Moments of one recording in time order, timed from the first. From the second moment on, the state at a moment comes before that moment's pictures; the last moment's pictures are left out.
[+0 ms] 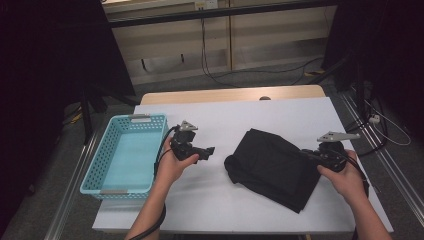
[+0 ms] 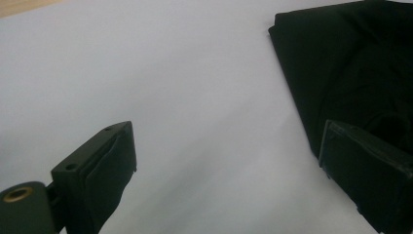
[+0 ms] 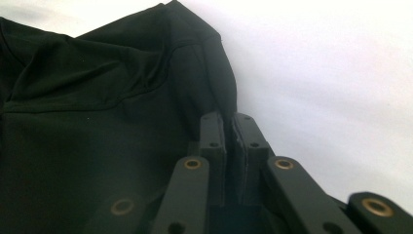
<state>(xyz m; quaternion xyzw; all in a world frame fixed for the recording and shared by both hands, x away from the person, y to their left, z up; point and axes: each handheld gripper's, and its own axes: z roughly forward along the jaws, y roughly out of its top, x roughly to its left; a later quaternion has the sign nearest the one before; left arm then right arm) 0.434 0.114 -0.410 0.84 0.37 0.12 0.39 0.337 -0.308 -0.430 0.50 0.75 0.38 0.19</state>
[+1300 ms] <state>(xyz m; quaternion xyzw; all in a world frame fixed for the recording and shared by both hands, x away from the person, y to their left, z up) 0.431 0.111 -0.411 0.84 0.37 0.12 0.38 0.304 -0.221 -0.442 0.39 0.82 0.41 0.11</state>
